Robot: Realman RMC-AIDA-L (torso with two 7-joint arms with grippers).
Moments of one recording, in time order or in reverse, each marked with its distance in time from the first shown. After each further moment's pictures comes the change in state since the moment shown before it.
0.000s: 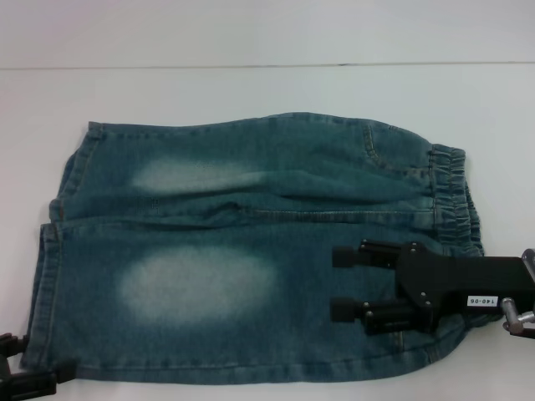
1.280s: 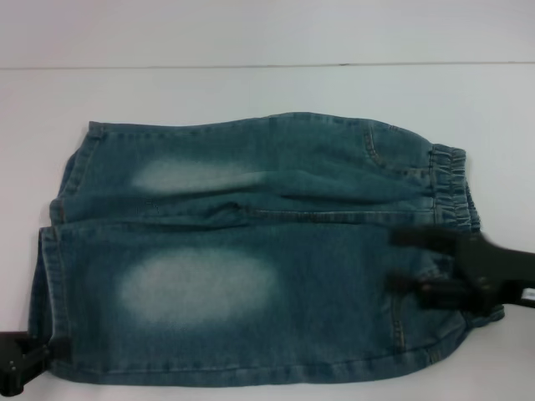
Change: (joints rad) left arm -0.023 -0.019 0.030 0.026 -0.011 -0.009 -0.001; right arm -0.088 -0.030 0.137 -0.014 0.007 -0.037 -0.012
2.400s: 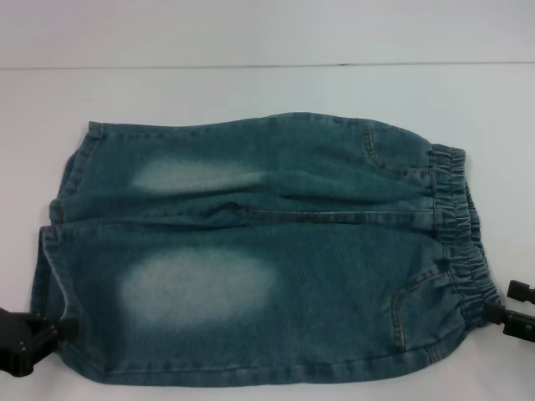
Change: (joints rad) left arm -0.038 0.000 0.005 -0.003 -0.013 0.004 -0.005; right arm -0.212 -0.053 0.133 0.011 -0.083 0.267 0.005
